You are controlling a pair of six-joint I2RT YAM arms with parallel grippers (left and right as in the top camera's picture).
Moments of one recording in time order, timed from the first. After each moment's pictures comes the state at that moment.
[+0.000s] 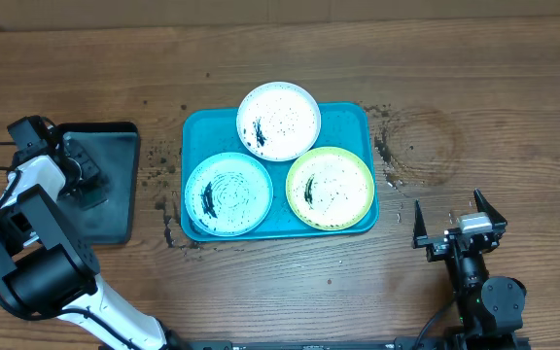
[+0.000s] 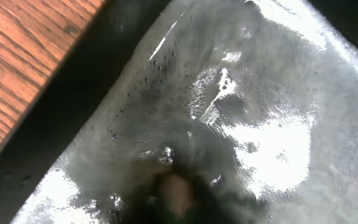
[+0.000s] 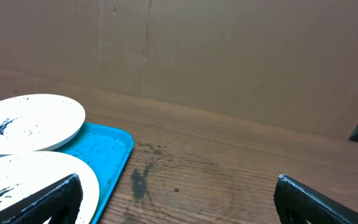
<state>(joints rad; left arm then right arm) 0.55 2.00 1.23 -0.39 -0.02 -0.12 0.10 0.01 0.02 -0.03 -0.02 -0.17</state>
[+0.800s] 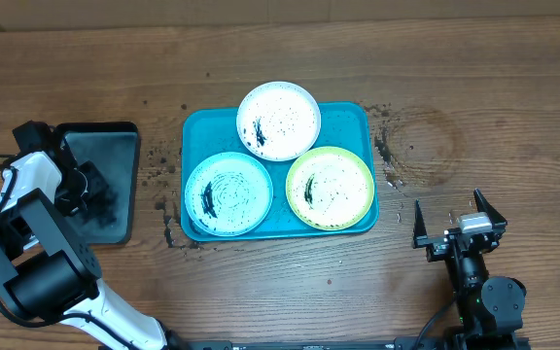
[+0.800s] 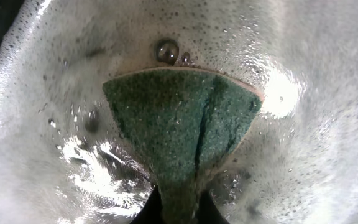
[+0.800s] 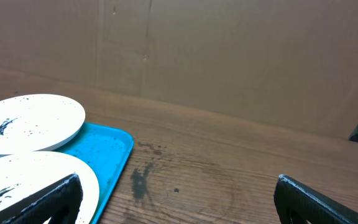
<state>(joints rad) 0.55 1.97 1.27 -0.72 -0.01 -0.11 0.10 0.01 0.02 -0.04 -0.02 -0.17</state>
